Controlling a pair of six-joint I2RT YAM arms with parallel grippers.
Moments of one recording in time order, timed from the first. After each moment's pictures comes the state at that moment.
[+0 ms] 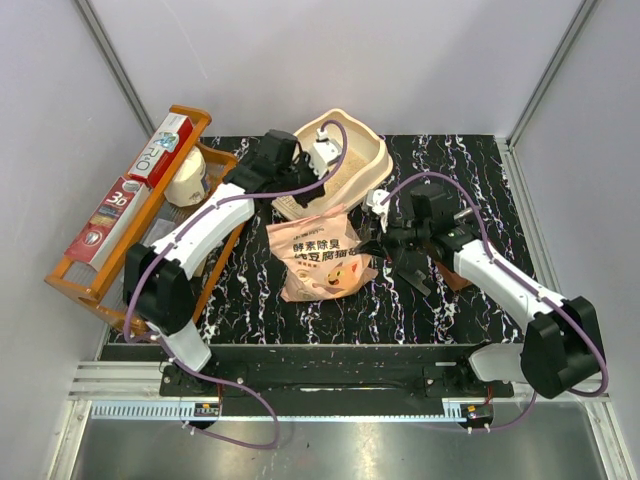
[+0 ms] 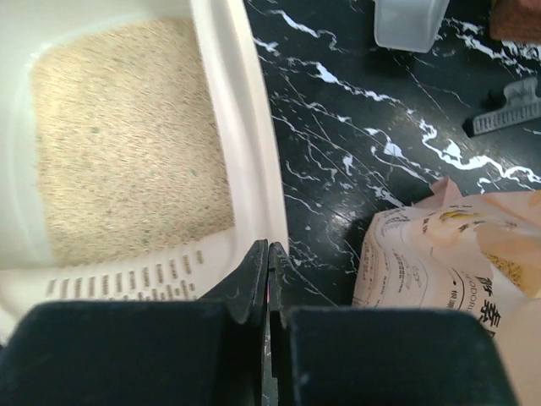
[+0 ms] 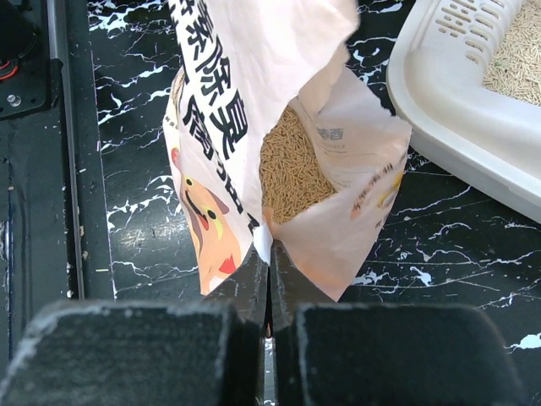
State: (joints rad) left arm -0.52 1.67 1.55 -0.46 0.37 0.36; right arm 0.44 1.31 0.92 -0.21 -0.83 -0.40
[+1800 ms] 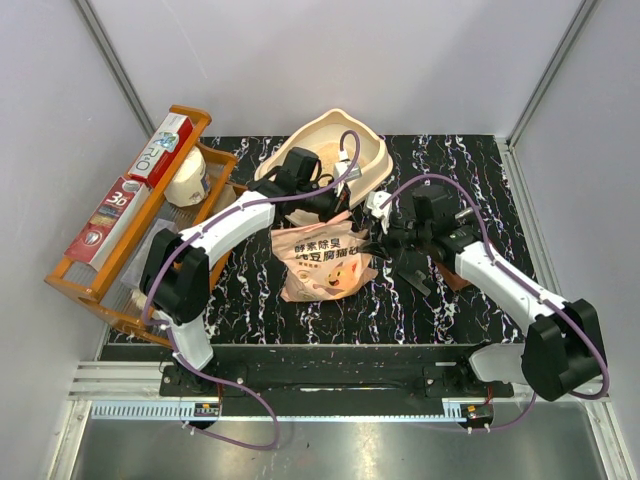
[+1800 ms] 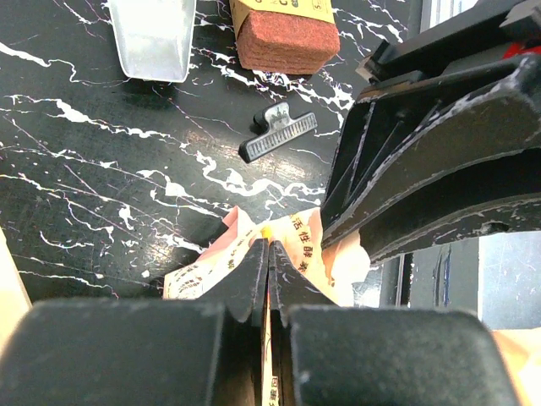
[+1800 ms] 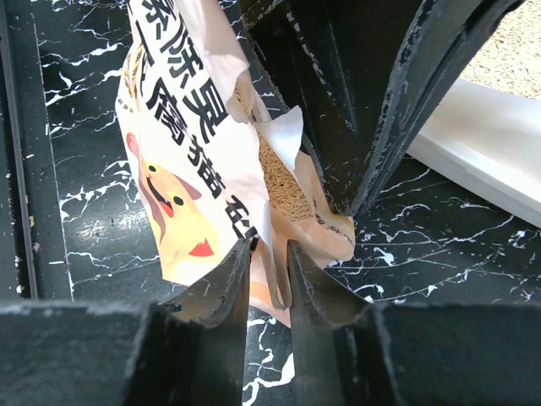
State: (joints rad) left arm -0.59 1.80 1.46 -0.34 0.86 0.09; right arm 0.43 1.30 0.90 -0.21 -0.76 -0.47
